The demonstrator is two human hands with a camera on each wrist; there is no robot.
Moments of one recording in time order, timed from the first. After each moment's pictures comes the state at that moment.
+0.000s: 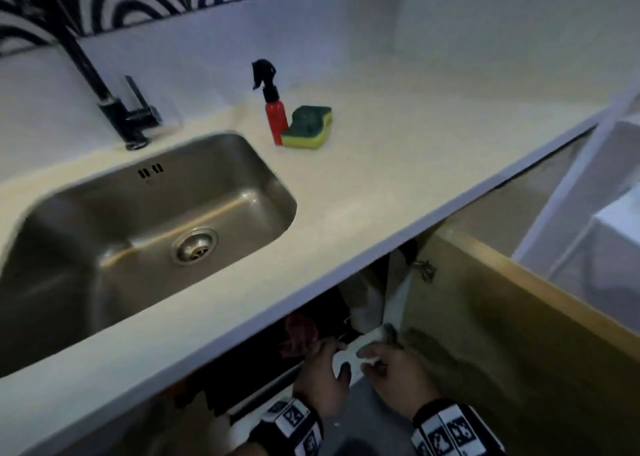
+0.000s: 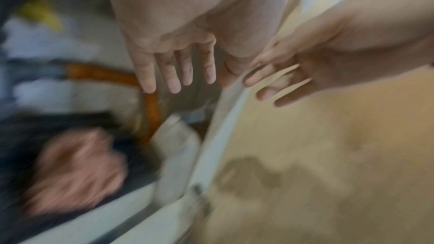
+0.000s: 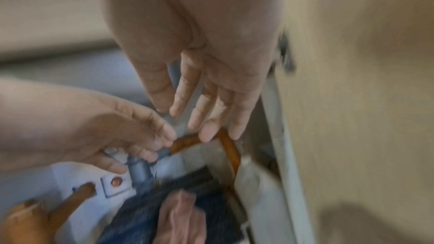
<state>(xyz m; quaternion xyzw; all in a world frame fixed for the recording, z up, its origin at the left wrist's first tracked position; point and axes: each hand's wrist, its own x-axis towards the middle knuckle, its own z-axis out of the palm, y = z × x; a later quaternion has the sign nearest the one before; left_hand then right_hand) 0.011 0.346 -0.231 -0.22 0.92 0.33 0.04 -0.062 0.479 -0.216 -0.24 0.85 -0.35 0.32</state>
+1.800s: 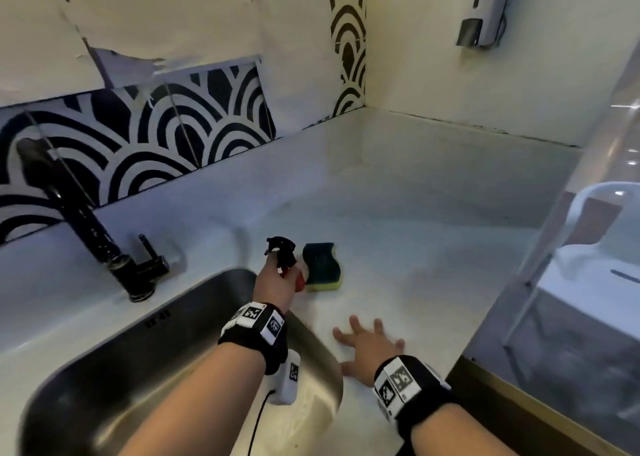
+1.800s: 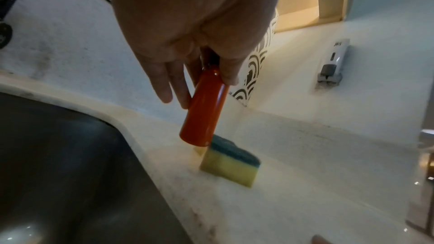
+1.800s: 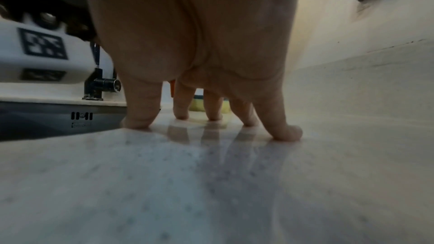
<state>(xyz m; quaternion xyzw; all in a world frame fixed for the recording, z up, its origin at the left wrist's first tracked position) -0.193 0.141 0.064 -0.24 0.85 0.44 -0.16 -0.173 0.327 0.027 -0.23 0.92 -0.10 0.29</state>
